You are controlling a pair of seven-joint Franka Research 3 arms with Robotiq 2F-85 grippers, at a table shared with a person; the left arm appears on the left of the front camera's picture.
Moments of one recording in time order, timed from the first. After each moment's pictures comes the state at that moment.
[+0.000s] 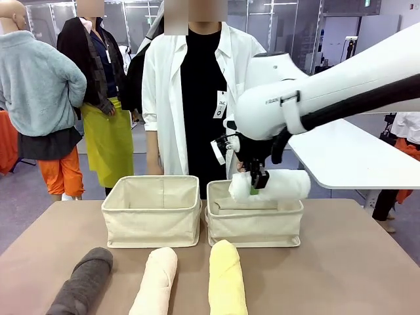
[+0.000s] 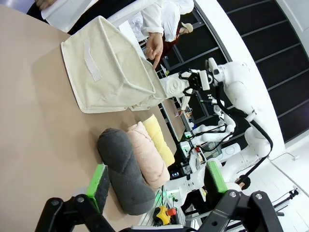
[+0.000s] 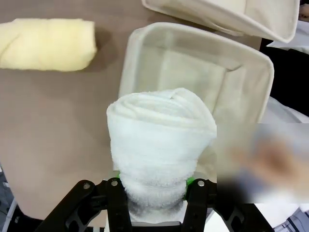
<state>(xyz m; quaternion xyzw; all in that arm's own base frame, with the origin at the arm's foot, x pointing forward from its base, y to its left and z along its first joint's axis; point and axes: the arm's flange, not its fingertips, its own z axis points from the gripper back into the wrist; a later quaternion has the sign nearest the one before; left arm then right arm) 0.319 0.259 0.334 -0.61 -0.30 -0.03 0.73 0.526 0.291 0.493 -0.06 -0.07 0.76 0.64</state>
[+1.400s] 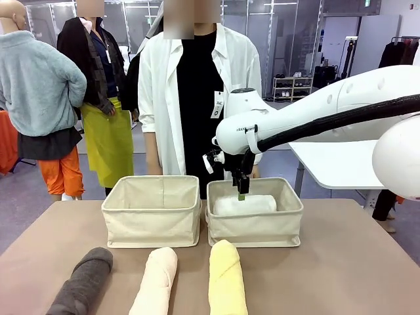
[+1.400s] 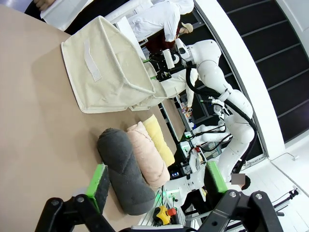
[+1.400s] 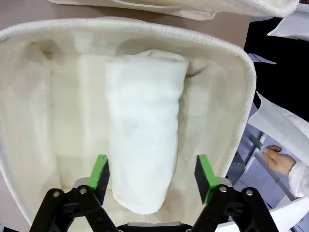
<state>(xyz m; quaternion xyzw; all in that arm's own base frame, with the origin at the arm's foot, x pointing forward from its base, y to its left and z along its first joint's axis) 0.318 0.259 0.334 -0.61 -0.30 -0.03 0.73 0.654 0.313 0.411 -0.06 -0.04 0.75 0.65</state>
